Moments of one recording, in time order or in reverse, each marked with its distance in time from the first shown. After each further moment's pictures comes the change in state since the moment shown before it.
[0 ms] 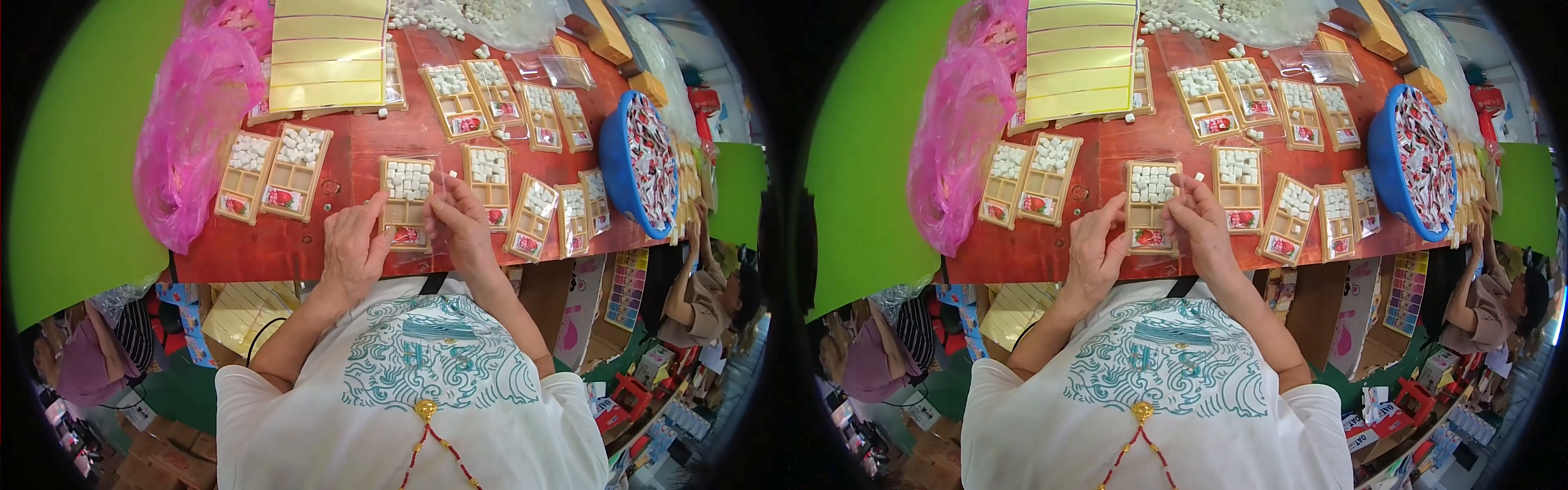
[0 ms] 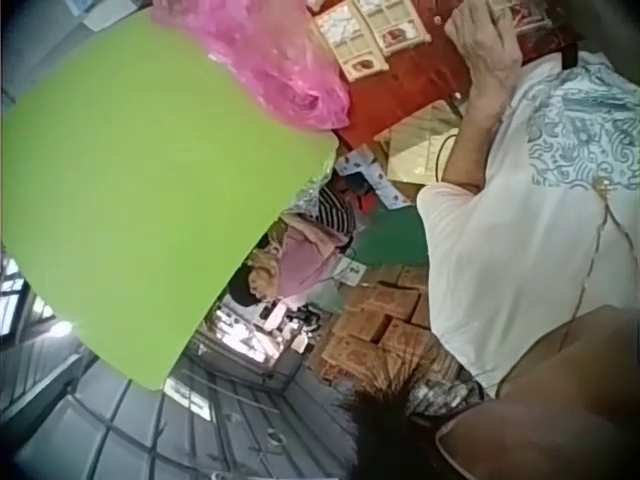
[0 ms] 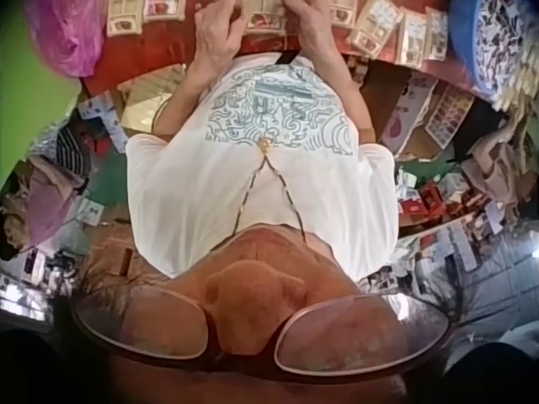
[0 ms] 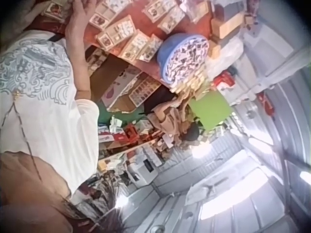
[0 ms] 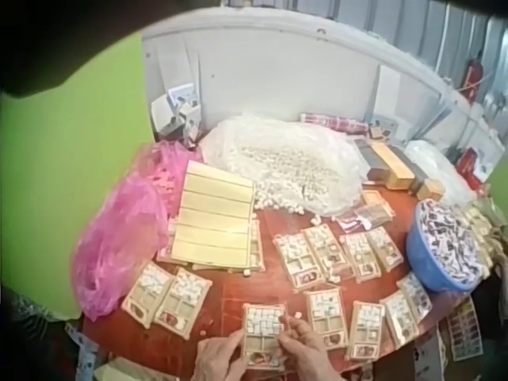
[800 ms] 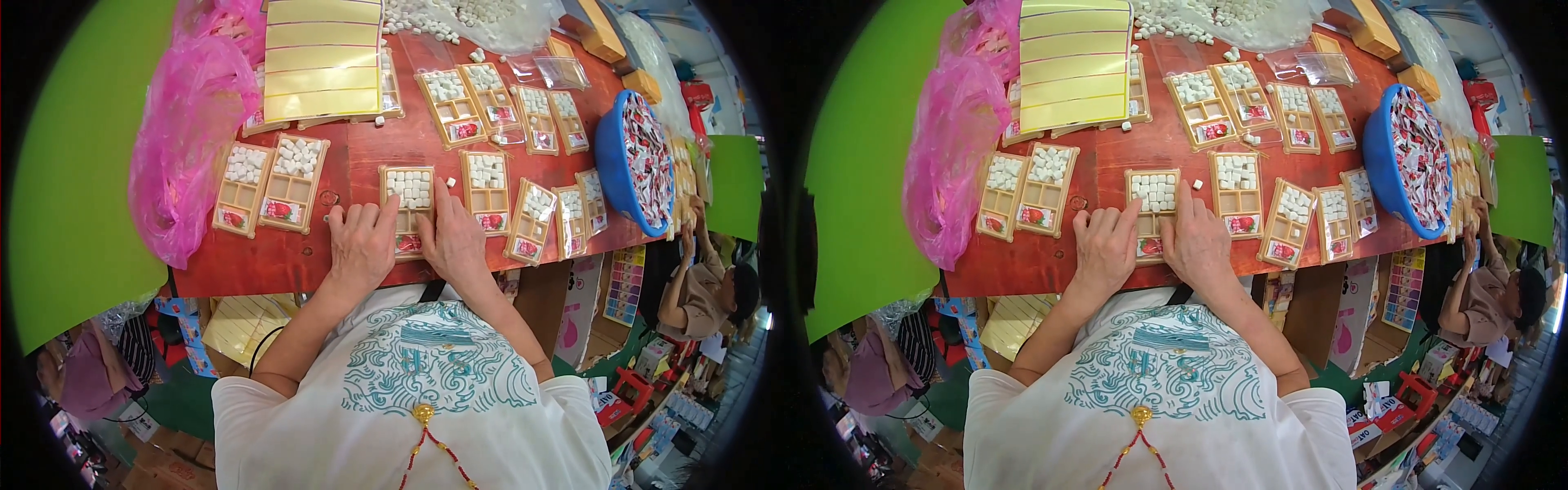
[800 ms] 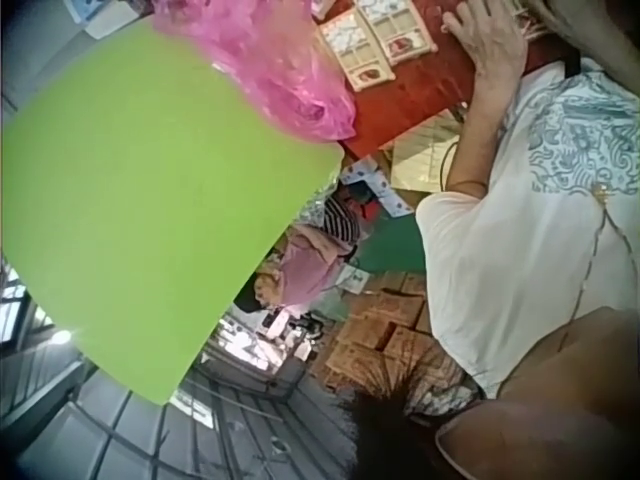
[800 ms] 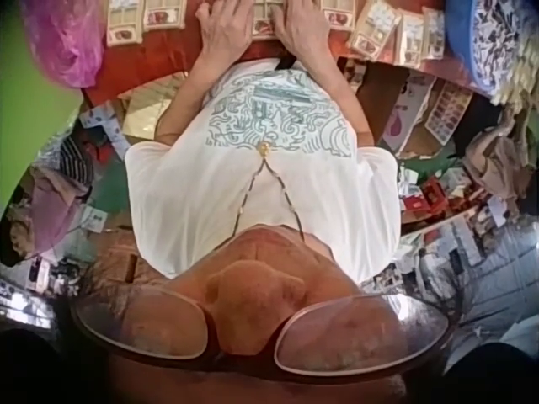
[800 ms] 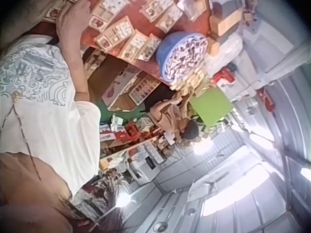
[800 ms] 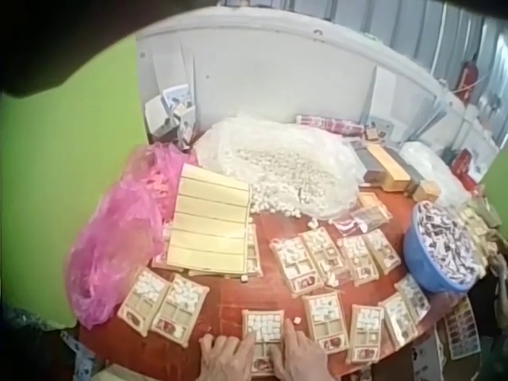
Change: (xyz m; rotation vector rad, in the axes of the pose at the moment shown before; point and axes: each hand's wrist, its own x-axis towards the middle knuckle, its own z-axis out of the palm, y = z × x) left_hand 0.011 -0.015 0.023 0.363 -0.058 0.120; right_hand -0.002 0.011 0.006 -1.523 0.189 -0.472
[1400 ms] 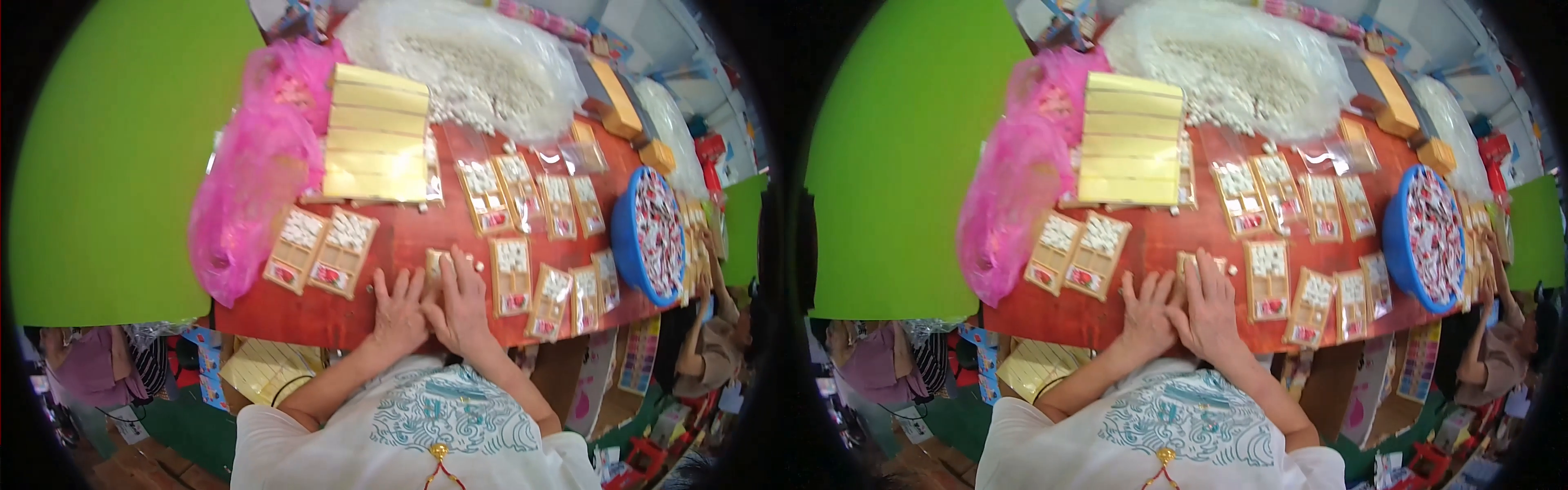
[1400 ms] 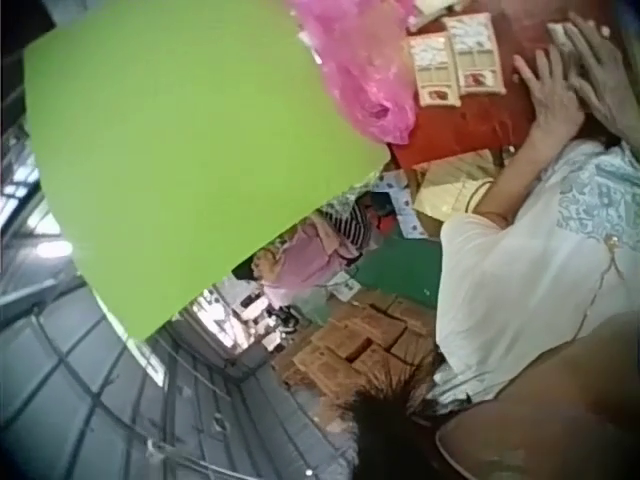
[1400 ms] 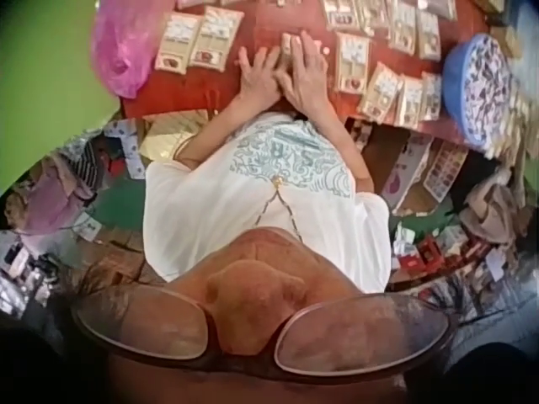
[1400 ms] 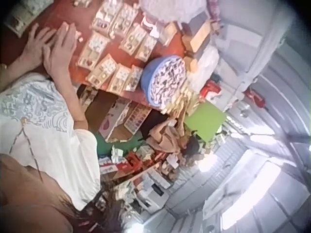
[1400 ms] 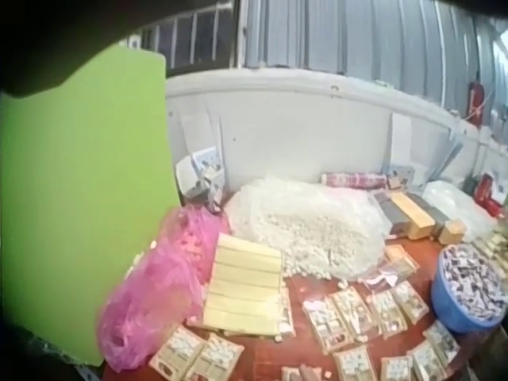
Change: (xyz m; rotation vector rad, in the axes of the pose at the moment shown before) left_hand -0.007 0.001 0.013 0.076 -0.076 0.024; right_hand 0.008 -0.016 0.005 0.100 0.085 -0.344
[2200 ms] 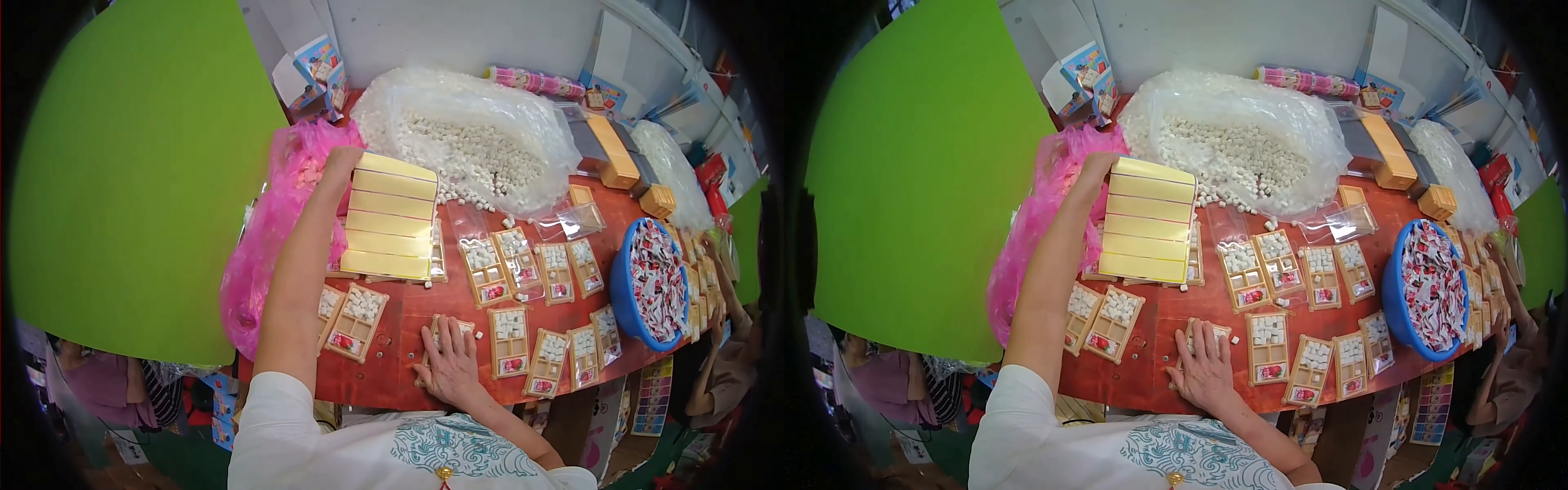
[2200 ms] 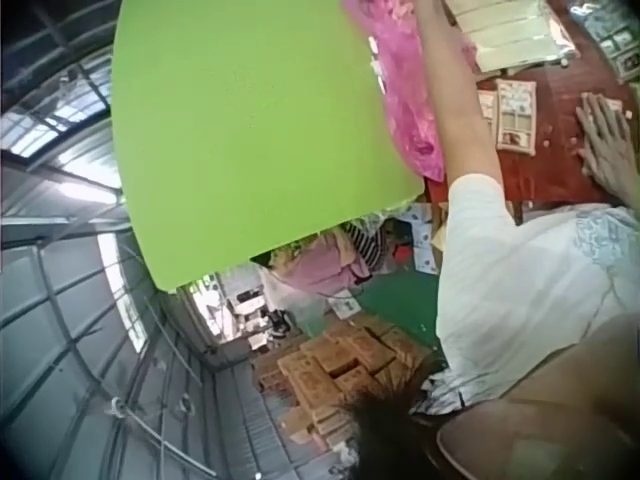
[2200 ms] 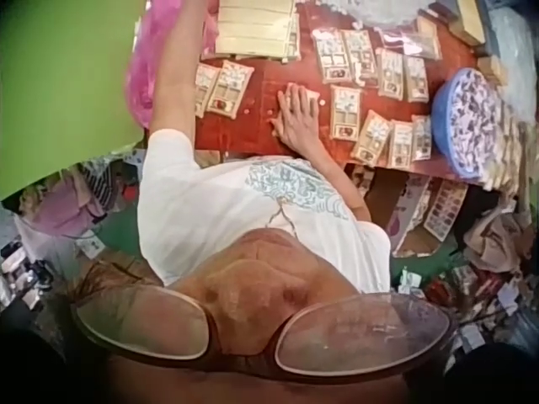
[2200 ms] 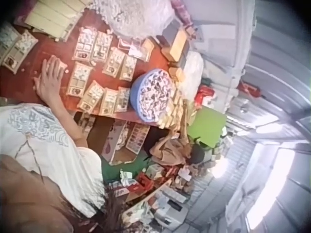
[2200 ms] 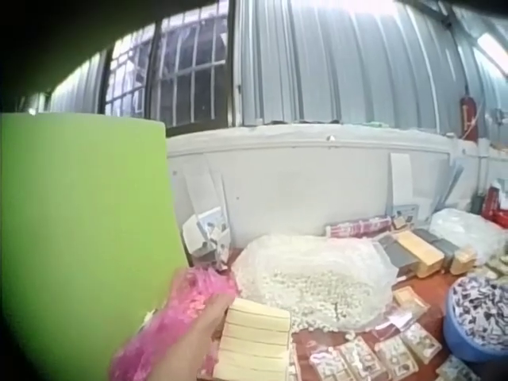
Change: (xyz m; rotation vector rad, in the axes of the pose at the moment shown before) left_hand 0.314 -0.289 -0.081 -0.266 0.098 -0.368; right_hand 0.006 0.006 0.021 -0.254 -0.227 -0.016
